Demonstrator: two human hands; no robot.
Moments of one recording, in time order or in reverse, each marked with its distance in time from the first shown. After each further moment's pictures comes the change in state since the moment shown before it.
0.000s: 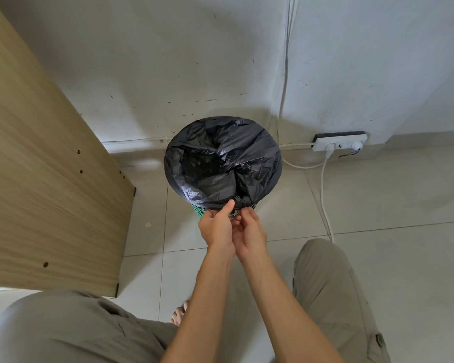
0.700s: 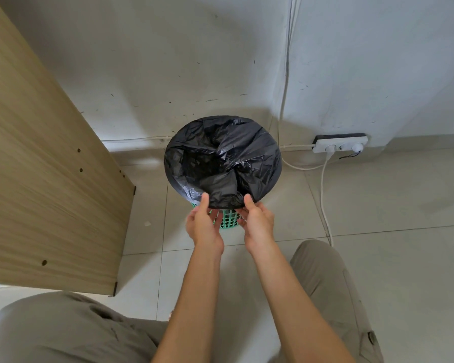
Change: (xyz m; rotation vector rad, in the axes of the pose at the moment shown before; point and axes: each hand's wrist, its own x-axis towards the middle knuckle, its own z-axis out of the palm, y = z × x) left_hand 0.022 0.008 -0.012 -0.273 0.063 -0.024; right_hand -0.006 -0.031 0.019 -0.594 0.003 -0.230
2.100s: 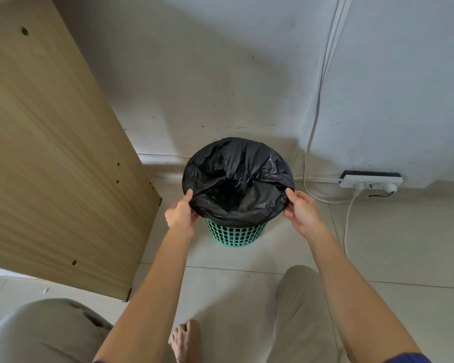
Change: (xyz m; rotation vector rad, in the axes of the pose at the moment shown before) left_hand 0.065 0.104 -0.002 0.131 0.064 0.089; right_hand 0.113 -0.098 -0.017 -0.155 -0.278 -0.002
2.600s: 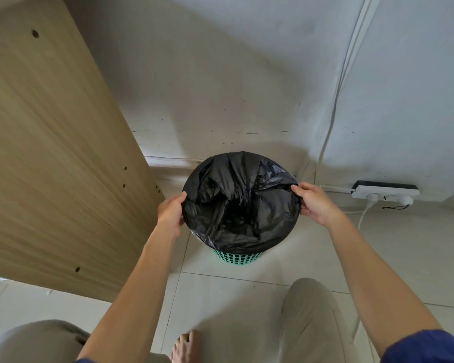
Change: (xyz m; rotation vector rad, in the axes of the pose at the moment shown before) left_hand 0.037 0.039 -0.016 0.262 -0.036 0.011; right_hand 0.037 -0.046 0.015 -0.454 -0.121 0.020
